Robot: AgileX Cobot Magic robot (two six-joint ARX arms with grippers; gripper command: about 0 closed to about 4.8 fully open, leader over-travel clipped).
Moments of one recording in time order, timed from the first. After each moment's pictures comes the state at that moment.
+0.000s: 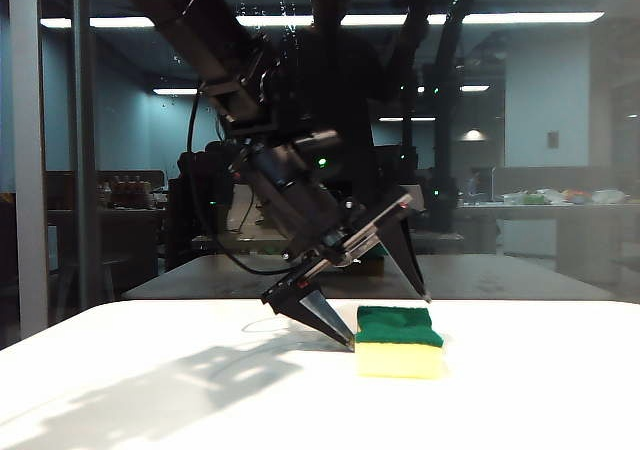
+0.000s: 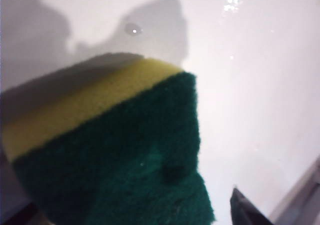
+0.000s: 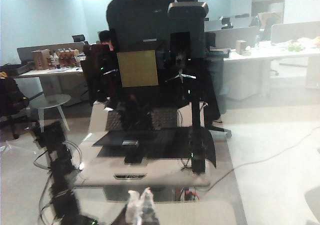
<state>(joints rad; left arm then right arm) -0.59 2.34 1.82 -0.77 0.59 -0.30 0.01 1.46 2.09 -0.51 -0.11 0.10</state>
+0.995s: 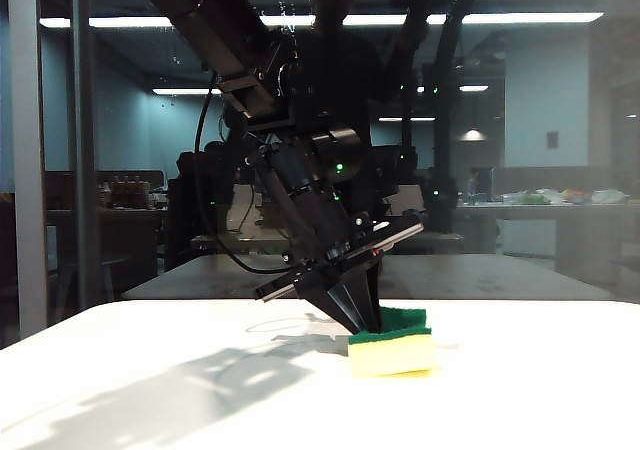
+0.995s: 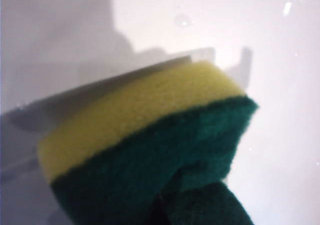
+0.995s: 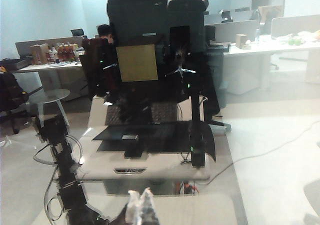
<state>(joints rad) -0.63 2.33 1.83 -0.81 0.39 -0.27 0.01 1.46 2.10 -0.54 -0.11 0.10</state>
